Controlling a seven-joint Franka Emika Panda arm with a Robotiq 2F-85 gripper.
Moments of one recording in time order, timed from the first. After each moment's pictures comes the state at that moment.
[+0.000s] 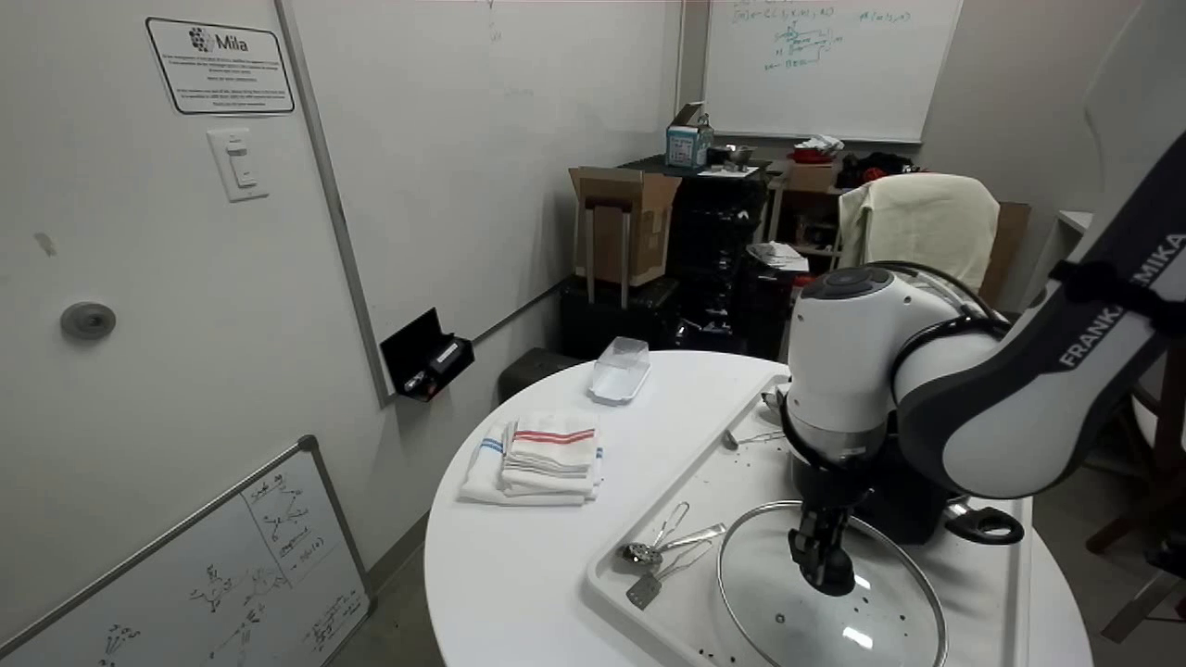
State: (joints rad) arm 0.34 0.73 -0.02 -2.09 -0.10 2.70 0.40
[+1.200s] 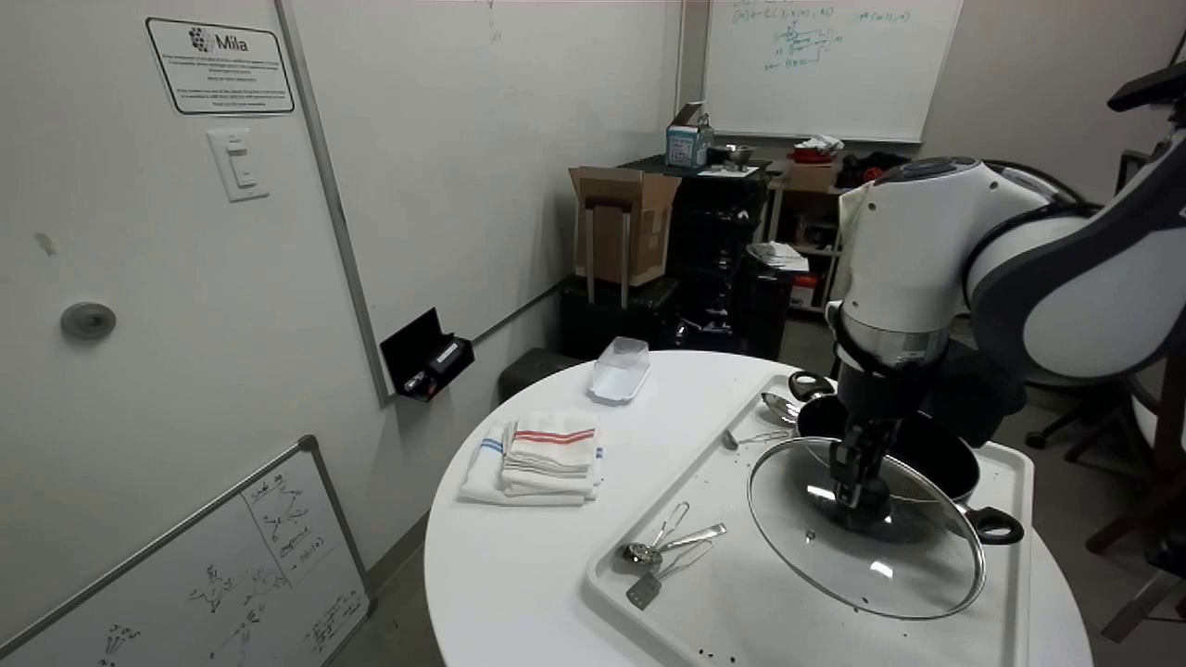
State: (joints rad) arm 0.27 0.47 -0.04 -2.28 -0.10 2.69 0.40
